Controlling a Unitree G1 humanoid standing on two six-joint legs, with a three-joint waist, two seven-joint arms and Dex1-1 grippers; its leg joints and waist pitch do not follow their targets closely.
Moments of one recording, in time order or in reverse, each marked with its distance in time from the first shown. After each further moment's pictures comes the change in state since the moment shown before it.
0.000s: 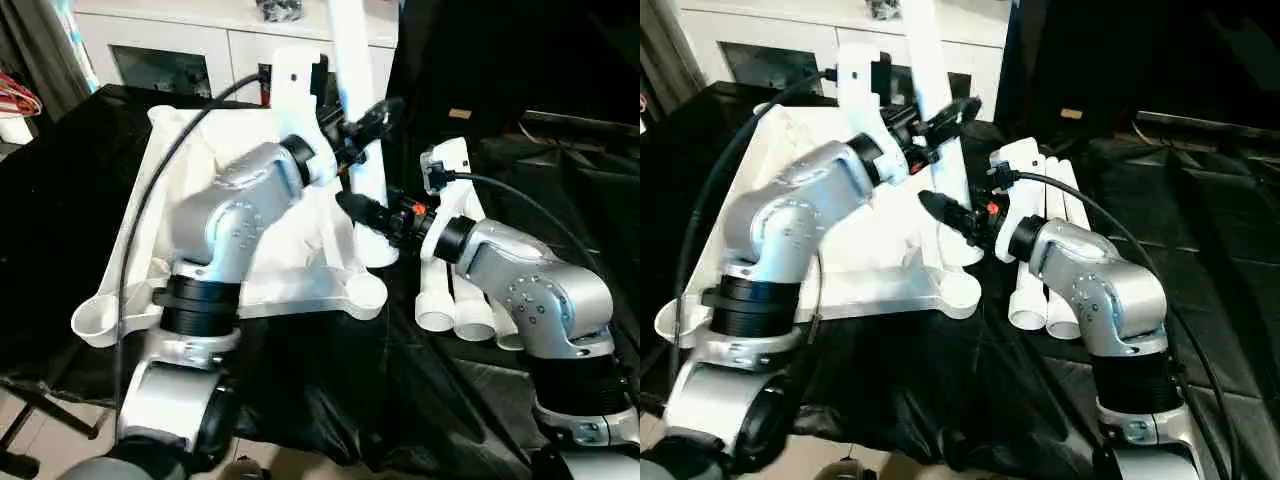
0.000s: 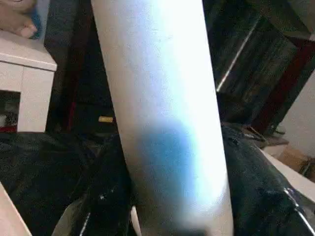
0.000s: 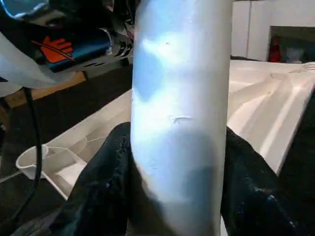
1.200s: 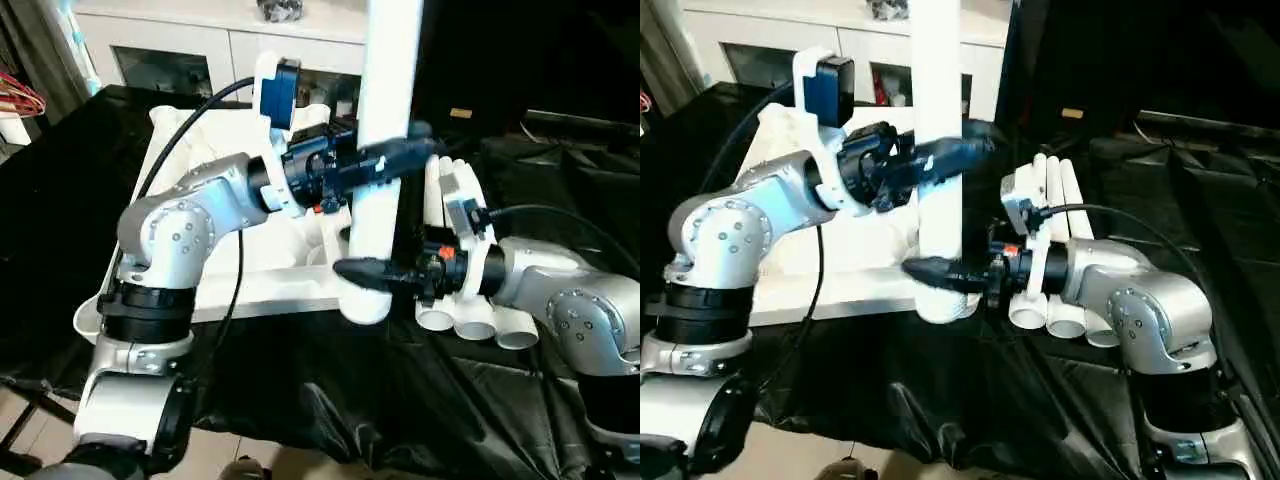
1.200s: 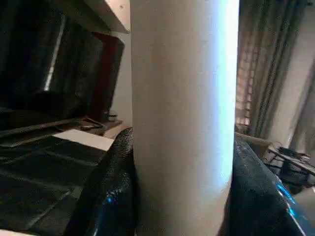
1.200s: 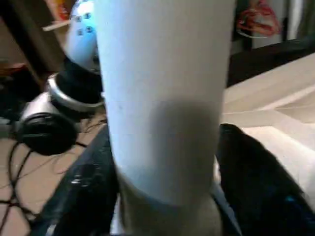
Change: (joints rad) left arm 0.057 0.203 -0.032 -0.110 -0.342 0.132 -0.724; right arm 0.067 -0.203 0.059 -0.086 0.224 0.050 0.497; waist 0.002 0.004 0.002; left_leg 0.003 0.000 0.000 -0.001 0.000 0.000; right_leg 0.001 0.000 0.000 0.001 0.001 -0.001
